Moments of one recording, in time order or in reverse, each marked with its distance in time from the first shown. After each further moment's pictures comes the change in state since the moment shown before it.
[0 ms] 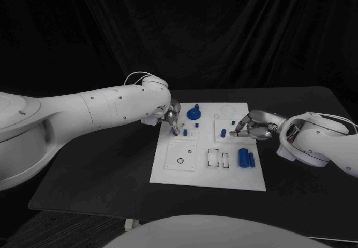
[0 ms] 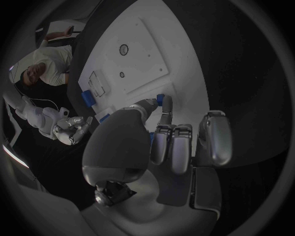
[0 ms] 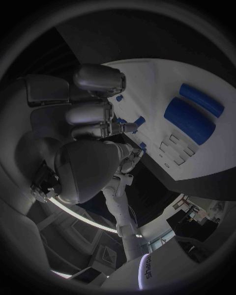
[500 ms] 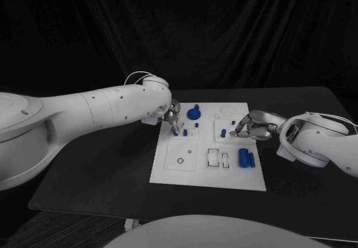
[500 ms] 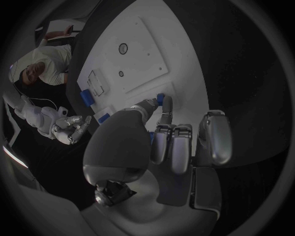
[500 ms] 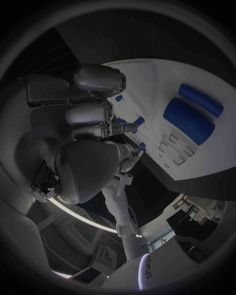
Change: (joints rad) left arm -0.001 0.009 0.001 -0.012 0.001 0.001 -0.008; left_hand -0.003 0.010 0.009 -0.032 -0.127 -0.019 -0.008 -0.003 0.007 -0.004 0.003 -0.004 0.000 0.000 0.007 0.000 0.000 0.000 -0.004 0.004 -0.005 0.000; right arm -0.001 0.000 0.000 0.000 0.000 0.002 0.000; right_hand 0.000 0.000 0.000 0.000 0.000 0.000 0.000 0.000 0.000 -0.001 0.002 0.000 0.000 0.000 0.000 0.000 0.000 0.000 0.000 0.000 0.000 0.000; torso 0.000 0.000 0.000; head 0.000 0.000
